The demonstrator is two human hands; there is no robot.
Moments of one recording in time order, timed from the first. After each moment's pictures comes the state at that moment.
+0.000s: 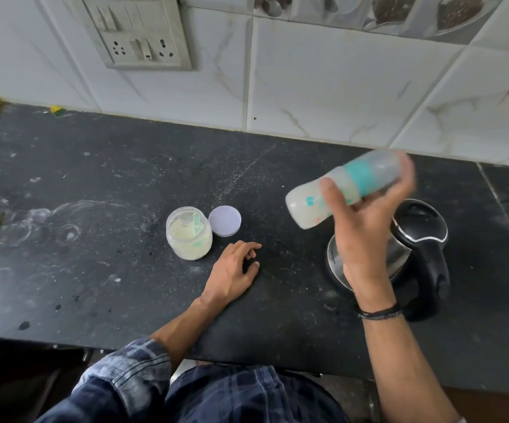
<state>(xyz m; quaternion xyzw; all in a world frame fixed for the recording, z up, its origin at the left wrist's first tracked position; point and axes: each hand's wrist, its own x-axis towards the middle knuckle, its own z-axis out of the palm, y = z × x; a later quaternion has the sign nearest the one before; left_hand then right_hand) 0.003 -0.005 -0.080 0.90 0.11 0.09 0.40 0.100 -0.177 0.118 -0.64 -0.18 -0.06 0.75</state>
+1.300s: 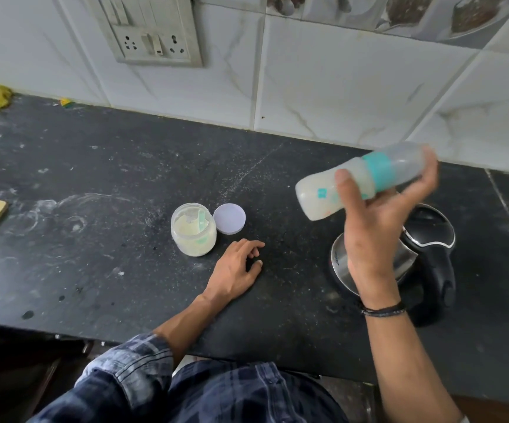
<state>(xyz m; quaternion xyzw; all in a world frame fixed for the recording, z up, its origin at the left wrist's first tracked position) 0.003 -0.005 -0.077 0.91 0.10 0.09 0.40 0.104 -0.172 0.125 -0.62 -0.21 -0.09 0.75</state>
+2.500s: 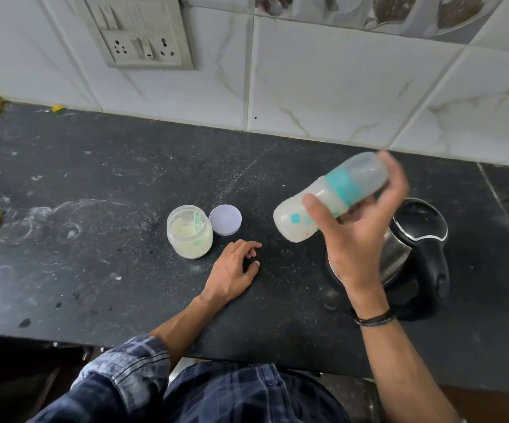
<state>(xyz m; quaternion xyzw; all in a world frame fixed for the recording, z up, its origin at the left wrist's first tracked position) 0.002 -0.003 -0.080 0.91 0.09 0.08 0.40 0.082 -0.174 0.120 -0.61 -0.22 -0.10 0.76</state>
